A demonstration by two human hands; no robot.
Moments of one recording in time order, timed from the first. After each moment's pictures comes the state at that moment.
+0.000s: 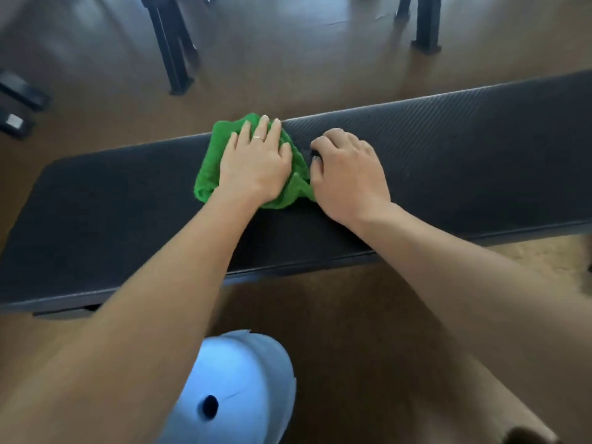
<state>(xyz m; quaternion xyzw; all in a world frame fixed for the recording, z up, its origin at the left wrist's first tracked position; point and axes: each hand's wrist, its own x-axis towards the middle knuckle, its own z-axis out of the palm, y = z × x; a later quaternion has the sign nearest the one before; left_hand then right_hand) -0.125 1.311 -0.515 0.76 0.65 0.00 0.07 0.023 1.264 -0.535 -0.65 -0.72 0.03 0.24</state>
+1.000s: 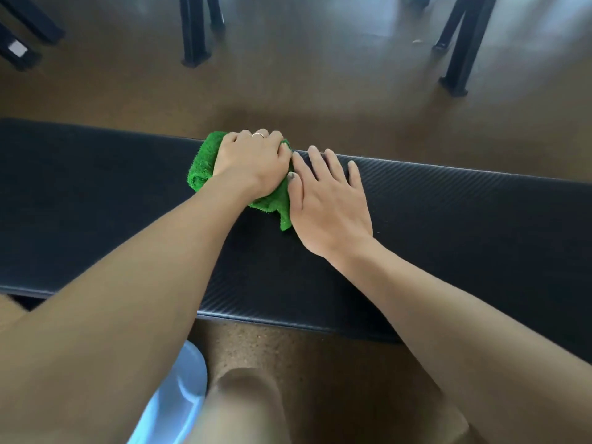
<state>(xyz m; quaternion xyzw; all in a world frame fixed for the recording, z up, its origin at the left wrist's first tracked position) -0.037 1.376 -0.516 0.71 0.70 -0.03 0.02 0.104 1.314 -0.530 -0.60 -0.79 0.05 0.09</state>
